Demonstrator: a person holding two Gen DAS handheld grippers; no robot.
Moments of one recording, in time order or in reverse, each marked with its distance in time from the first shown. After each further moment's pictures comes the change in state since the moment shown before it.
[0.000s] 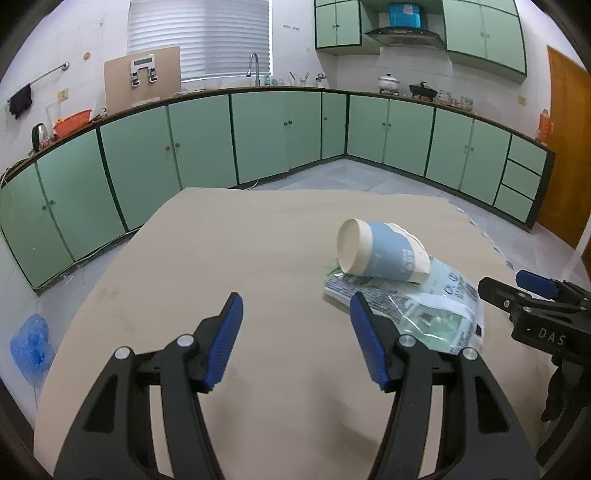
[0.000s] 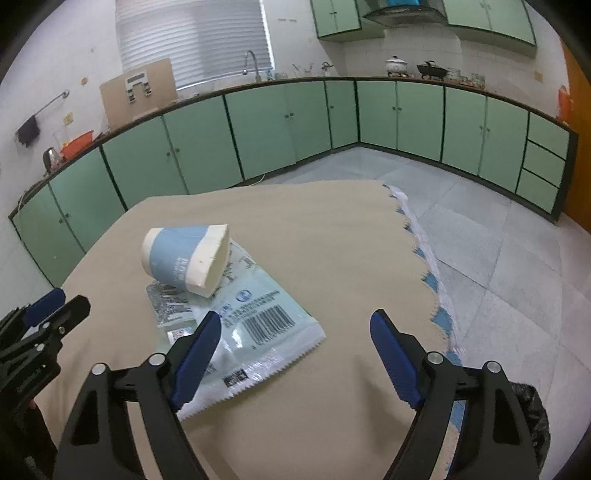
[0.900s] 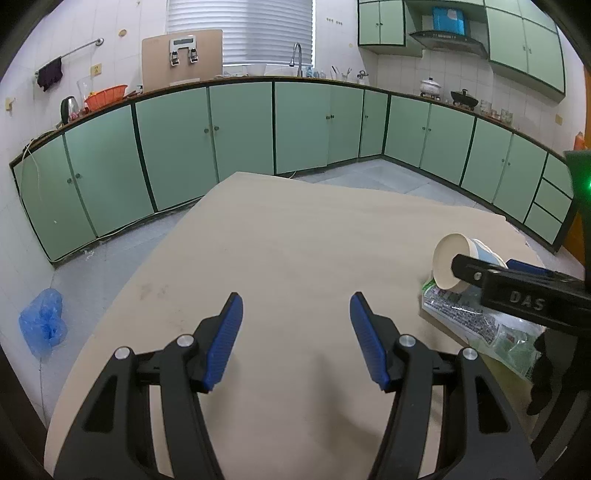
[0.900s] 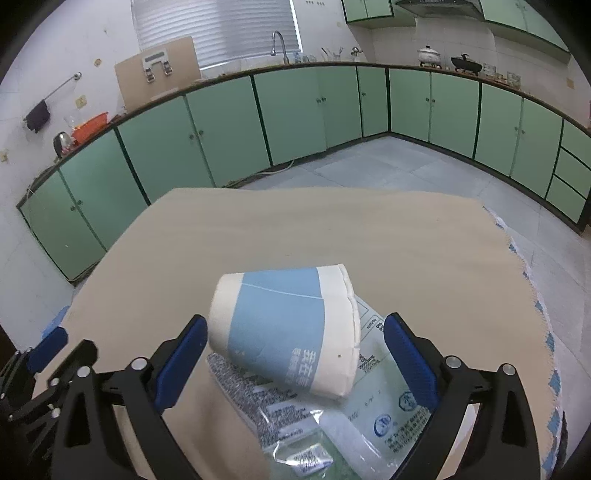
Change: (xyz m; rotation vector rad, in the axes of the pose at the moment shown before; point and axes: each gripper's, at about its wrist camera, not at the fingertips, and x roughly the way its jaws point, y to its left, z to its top) left arm 0.023 0.066 0.009 -0.103 0.028 0.096; right arm 0.074 0.079 0.038 -0.027 0.089 0.058
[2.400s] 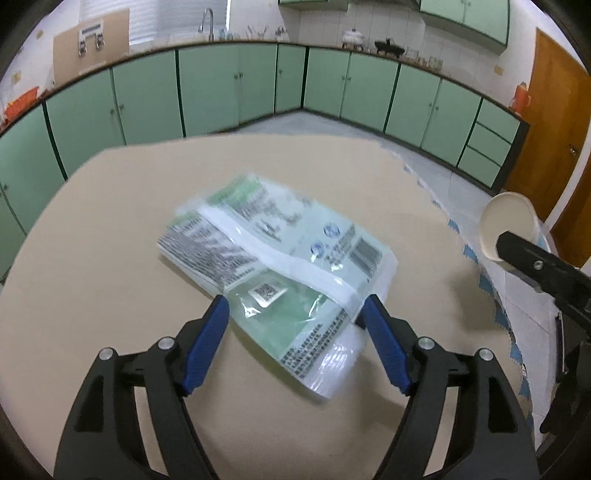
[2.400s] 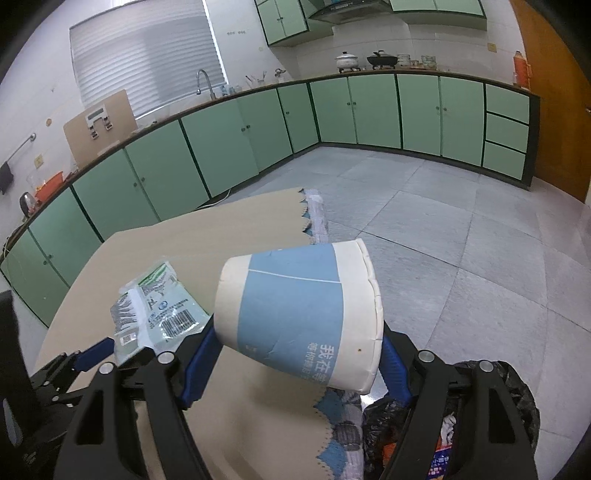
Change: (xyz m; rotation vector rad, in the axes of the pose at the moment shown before) left arm 0.014 -0.179 -0.043 0.134 0.197 -0.248; right arm -0.121 -0.170 -0.068 0.198 -0.116 -0.118
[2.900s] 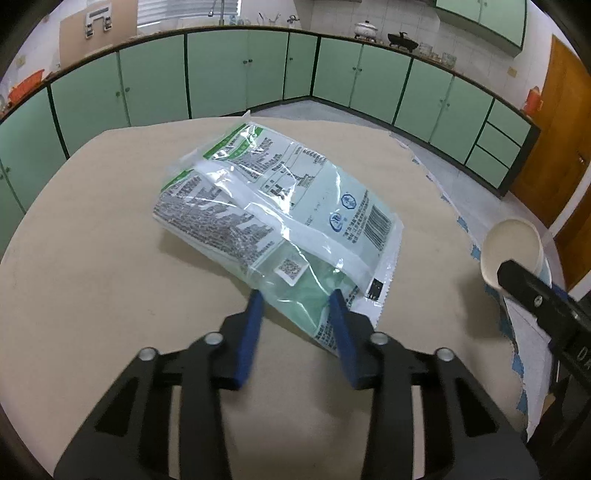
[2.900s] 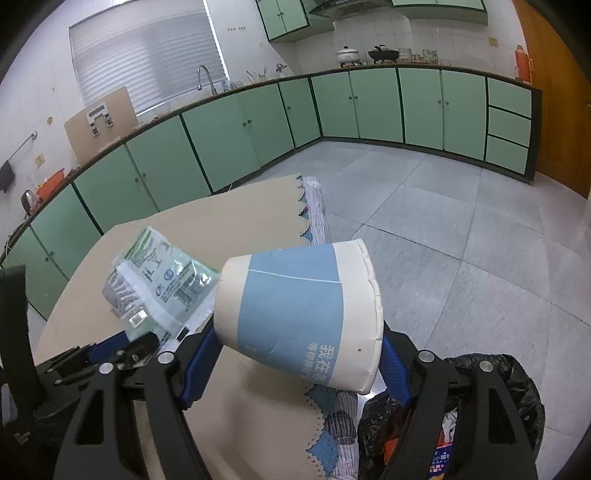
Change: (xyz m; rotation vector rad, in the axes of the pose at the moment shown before) left arm 0.014 -0.002 0.004 -0.045 0.032 0.001; right arm 0.005 -0.009 -0.015 0.001 0.023 0.010
